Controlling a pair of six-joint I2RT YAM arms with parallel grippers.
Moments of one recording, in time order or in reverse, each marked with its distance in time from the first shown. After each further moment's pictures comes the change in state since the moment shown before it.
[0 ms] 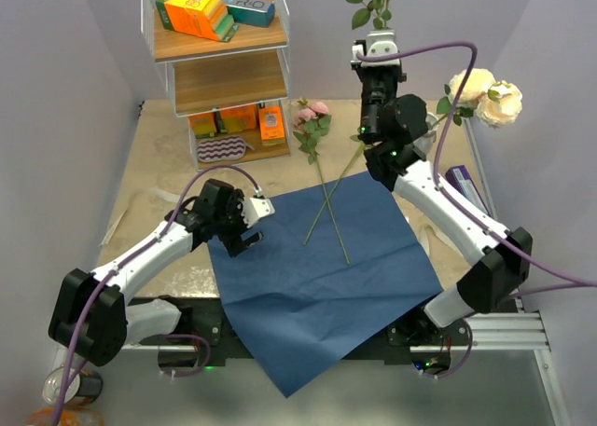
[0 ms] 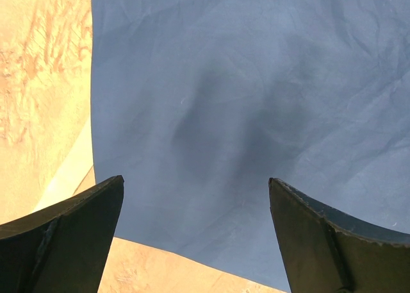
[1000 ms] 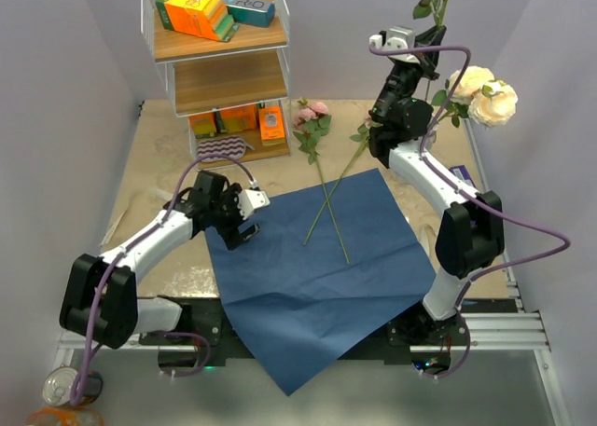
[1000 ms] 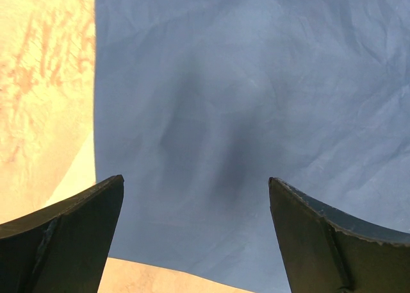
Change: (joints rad) left arm 0.104 0.095 0.035 0.024 0.143 0.072; right arm -0.206 0.254 0.020 0.616 0.126 -0.466
